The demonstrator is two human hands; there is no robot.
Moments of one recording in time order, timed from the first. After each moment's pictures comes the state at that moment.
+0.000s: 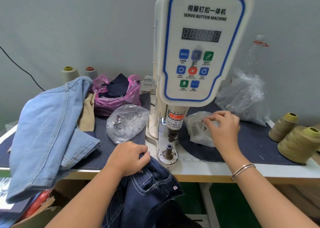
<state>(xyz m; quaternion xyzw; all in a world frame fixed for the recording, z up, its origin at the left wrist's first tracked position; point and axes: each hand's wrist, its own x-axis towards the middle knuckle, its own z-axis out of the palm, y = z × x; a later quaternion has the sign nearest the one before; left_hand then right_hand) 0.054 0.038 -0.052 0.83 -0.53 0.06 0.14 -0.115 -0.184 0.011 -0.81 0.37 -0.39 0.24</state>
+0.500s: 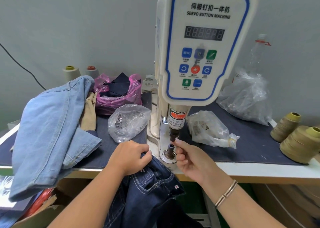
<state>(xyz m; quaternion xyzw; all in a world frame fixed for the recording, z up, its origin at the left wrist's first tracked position) 0.053 0.038 -0.051 0.83 -0.54 0.07 0.14 -0.101 -0.095 0.000 -0.35 0.33 -0.09 0.87</state>
